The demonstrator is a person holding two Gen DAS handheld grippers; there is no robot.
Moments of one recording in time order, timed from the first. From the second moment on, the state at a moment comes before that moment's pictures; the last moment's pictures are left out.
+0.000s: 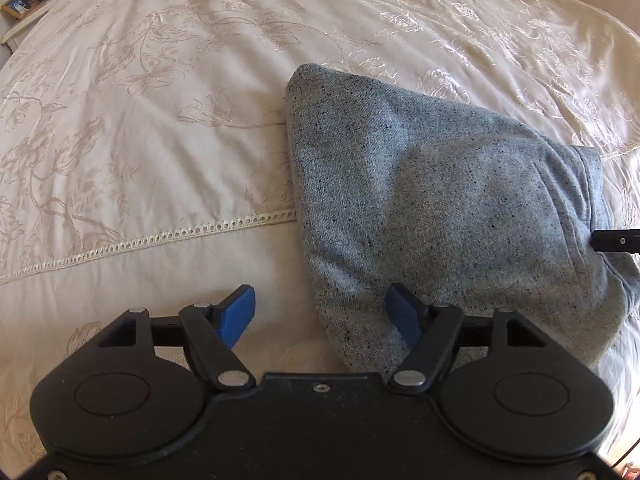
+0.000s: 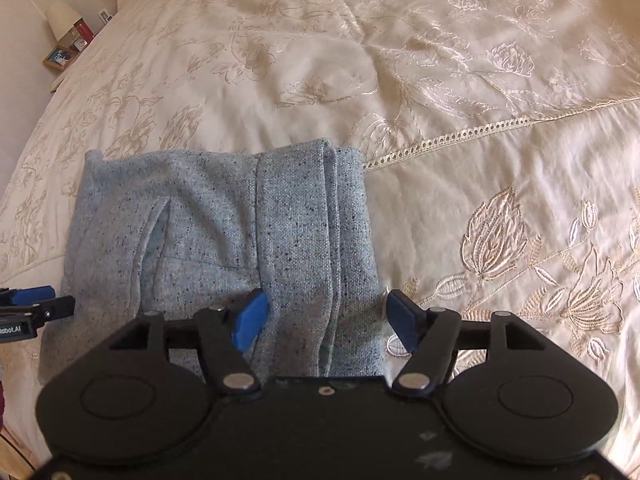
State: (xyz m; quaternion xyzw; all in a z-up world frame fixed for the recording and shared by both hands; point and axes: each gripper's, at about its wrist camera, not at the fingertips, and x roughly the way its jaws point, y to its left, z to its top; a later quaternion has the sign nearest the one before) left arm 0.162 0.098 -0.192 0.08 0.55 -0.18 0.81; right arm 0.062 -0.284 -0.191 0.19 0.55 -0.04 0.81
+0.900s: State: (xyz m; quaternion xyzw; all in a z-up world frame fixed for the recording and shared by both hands) left arm 0.160 0.087 -0.125 -0.05 0.51 -0.11 0.85; right arm 0.106 -0.258 -0.114 0.14 0.53 0.08 0.83
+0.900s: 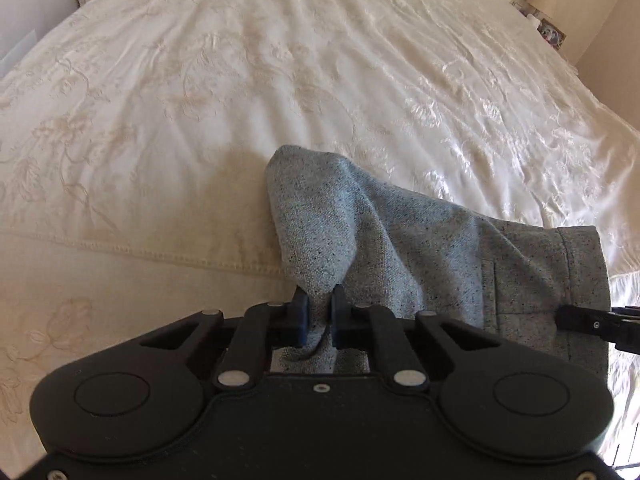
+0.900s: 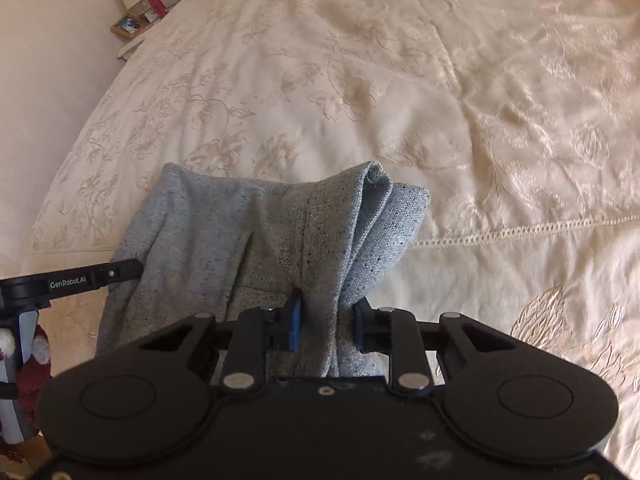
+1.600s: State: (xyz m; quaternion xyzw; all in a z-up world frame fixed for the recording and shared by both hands) left arm 0.270 0.119 -0.156 -0.02 0.56 0.04 0.82; right arm 0.249 -0.240 -0.136 0.03 0.54 -0.04 0.84
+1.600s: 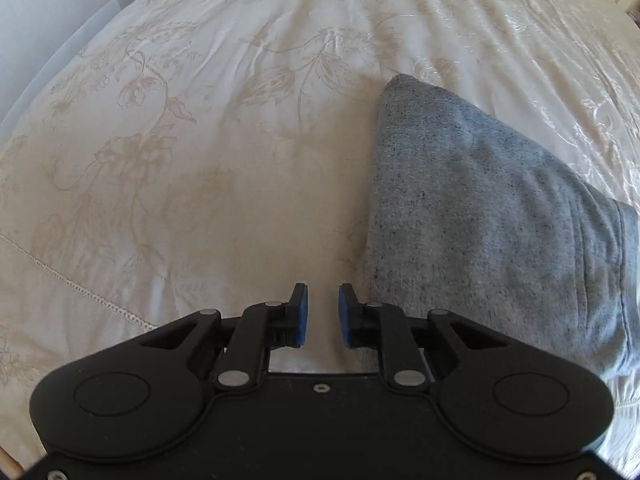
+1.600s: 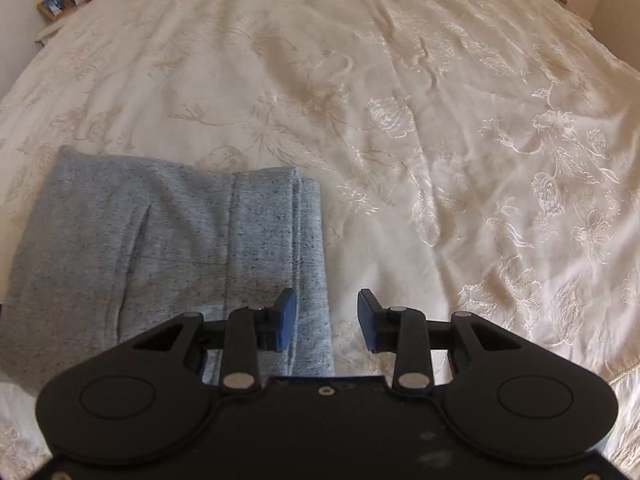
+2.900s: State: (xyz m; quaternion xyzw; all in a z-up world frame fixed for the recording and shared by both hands) left arm 0.176 0.060 -0.007 0.00 0.48 -0.01 0.88; right arm 0.140 -0.165 0.012 0.09 0.47 -0.01 0.88
